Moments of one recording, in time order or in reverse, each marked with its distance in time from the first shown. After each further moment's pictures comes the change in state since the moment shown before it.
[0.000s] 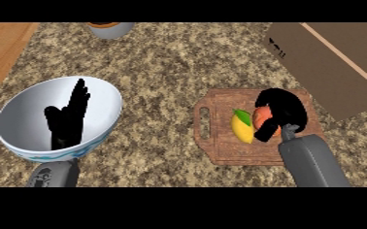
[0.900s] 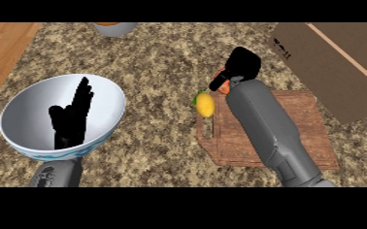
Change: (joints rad) left arm -0.008 -0.016 -0.006 -0.004 -0.019 -0.008 -0.001; right arm -0.550 0.181 -0.042 0.561 0.085 -0.266 0.382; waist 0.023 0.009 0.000
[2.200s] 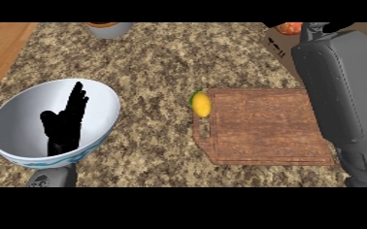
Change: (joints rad) left arm 0.051 -0.003 0.013 -0.061 -0.006 -0.004 0.032; right arm -0.108 -0.280 -0.091 -0.481 0.154 0.194 0.057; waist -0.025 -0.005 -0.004
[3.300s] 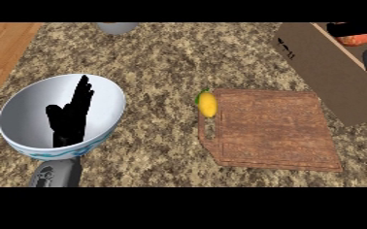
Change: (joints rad) left arm -0.054 -0.008 0.000 0.035 0.001 -0.020 -0.019; right arm -0.019 -0.263 -0.323 0.728 -0.113 -0.468 -0.501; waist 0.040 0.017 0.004
